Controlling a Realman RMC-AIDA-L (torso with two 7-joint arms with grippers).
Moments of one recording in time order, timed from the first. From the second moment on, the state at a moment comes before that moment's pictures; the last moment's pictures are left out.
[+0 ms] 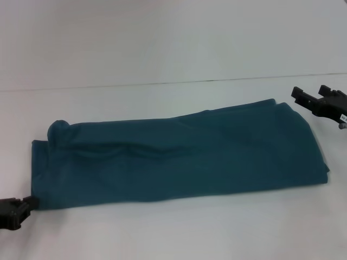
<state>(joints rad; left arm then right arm) -0.34 -2.10 -2.60 -0.79 -0.96 1.30 -1.58 0.54 2.09 -0.41 -0.45 -1.65 -0.92 1.19</state>
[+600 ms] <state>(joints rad) -0.34 -2.11 -2.64 -0.78 -0.95 1.33 -1.60 0.54 2.09 -0.41 -0.45 -1.65 -0.90 1.19</state>
